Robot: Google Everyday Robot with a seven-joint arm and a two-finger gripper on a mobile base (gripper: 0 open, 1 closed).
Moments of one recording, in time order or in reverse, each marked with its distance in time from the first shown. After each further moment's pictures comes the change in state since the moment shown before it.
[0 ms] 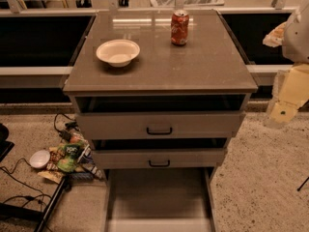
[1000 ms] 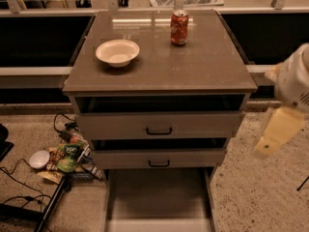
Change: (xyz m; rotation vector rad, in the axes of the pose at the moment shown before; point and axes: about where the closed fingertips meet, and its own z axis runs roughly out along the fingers) arm 0.018 0.028 0.052 0.021 -0.018 0.124
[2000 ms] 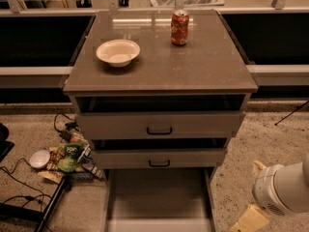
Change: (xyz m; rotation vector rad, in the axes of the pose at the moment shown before) arm 0.090 0.123 0.182 -0.089 -0.091 0.206
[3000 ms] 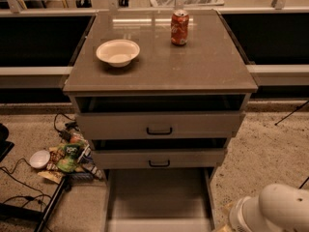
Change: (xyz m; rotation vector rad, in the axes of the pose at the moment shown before) arm 0.051 0.040 0.142 -0.141 0.031 0.141
